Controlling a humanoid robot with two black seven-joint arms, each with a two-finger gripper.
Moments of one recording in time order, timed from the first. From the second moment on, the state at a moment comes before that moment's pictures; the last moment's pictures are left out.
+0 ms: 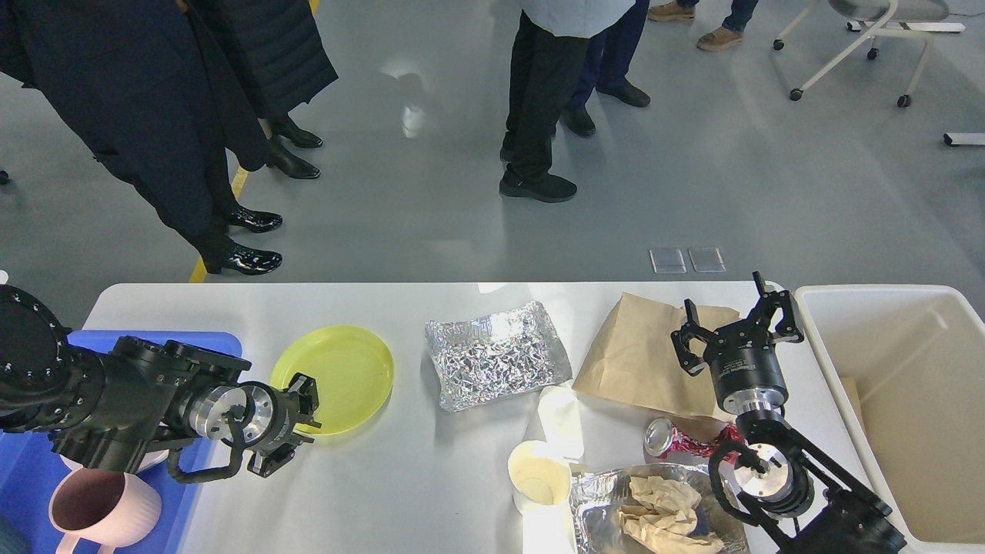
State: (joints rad) left arm -1.25 0.27 1.02 -0.99 -0.86 -0.06 0.11; right arm 0.26 -0.13 1.04 0.92 -0.17 0.15 0.54
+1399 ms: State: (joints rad) left arm -1.45 0.36 1.12 -1.19 -0.86 -0.12 0.12; right arm 0.26 -0.13 1.04 0.92 -0.17 0.15 0.54
